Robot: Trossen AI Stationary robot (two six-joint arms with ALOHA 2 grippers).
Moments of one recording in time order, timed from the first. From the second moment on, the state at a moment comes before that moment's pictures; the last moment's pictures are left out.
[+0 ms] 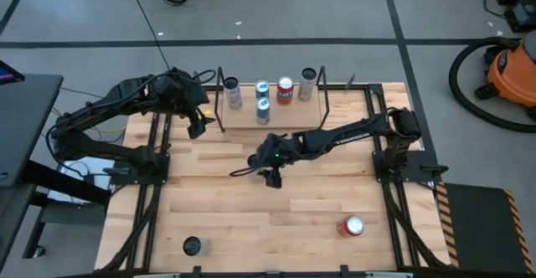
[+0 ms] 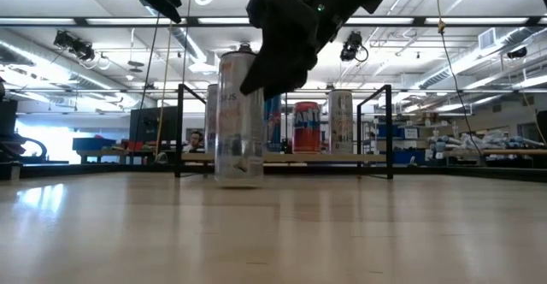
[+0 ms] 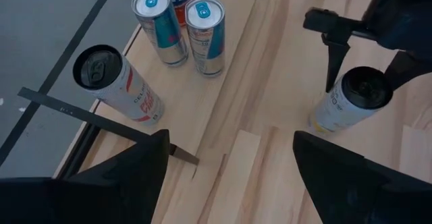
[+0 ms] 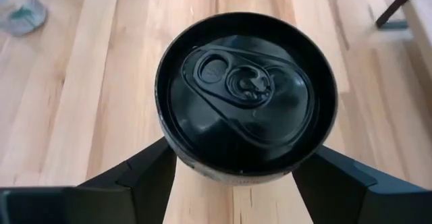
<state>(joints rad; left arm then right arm) 0.35 1.12 1.37 -1.08 -0.07 0.04 0.06 1.85 1.32 -0.28 0.02 0.11</state>
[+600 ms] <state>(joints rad) 0.35 1.12 1.37 -1.08 -0.07 0.04 0.07 1.84 1.33 -0.33 0.00 0.10</state>
